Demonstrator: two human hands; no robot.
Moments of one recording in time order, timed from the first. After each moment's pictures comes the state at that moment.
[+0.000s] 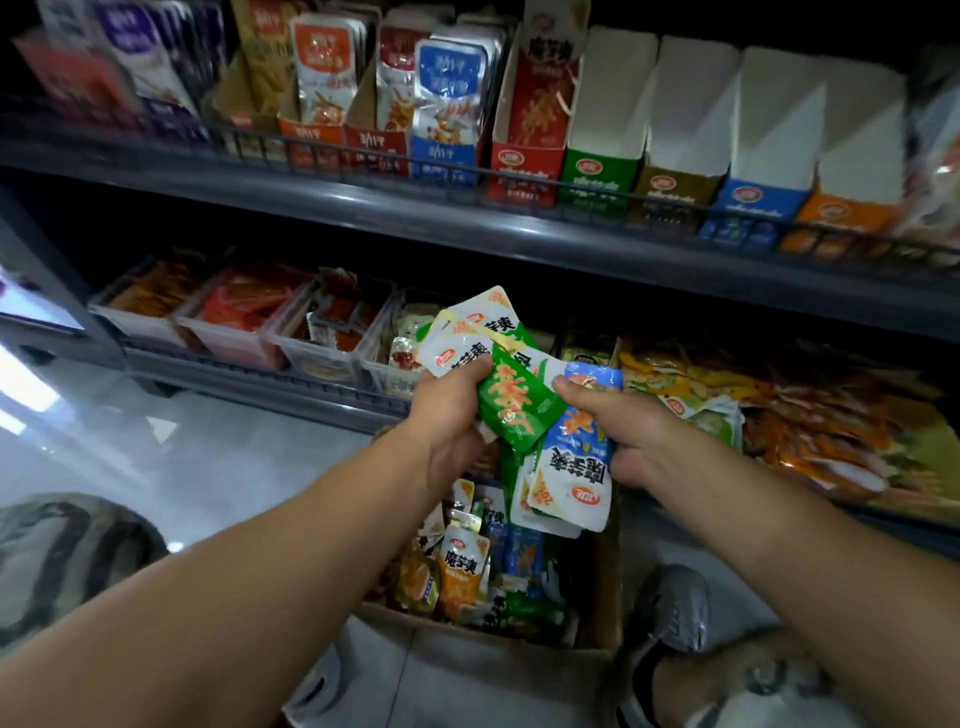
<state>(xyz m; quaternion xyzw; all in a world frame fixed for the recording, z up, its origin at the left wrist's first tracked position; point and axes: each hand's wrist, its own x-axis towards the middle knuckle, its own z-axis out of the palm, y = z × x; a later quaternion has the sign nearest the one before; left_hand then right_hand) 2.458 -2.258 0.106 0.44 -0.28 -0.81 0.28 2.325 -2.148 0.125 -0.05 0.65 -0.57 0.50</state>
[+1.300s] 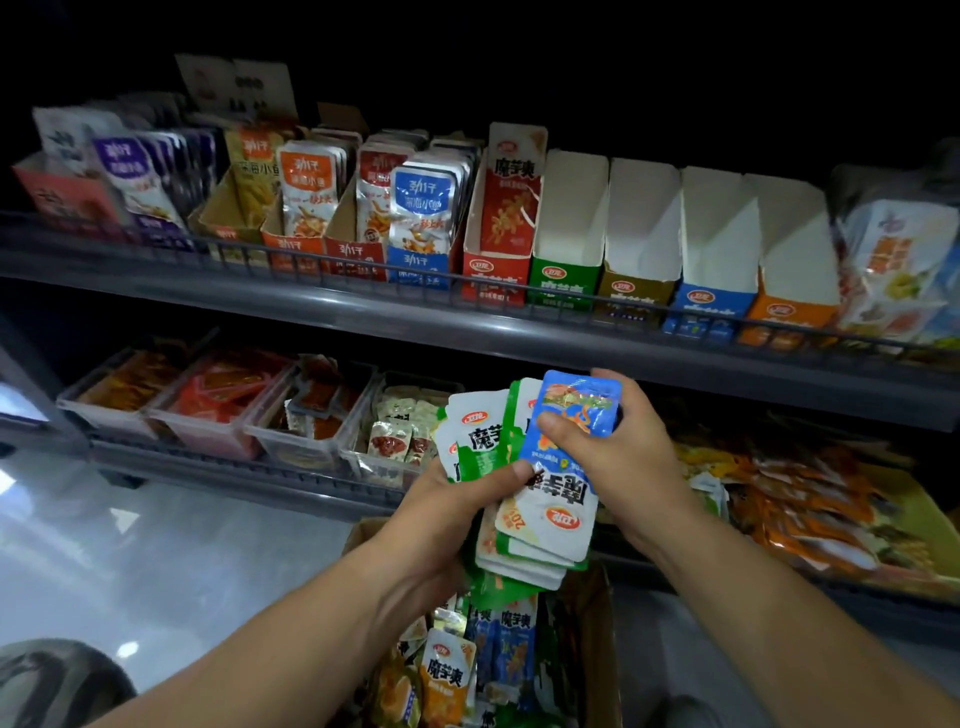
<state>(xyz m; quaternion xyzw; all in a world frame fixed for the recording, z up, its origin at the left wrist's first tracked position) 2.481 -2.222 0.178 0.31 -0.38 -0.85 0.20 2.331 -2.149 0.193 -0.27 0.68 -0.63 0.26</state>
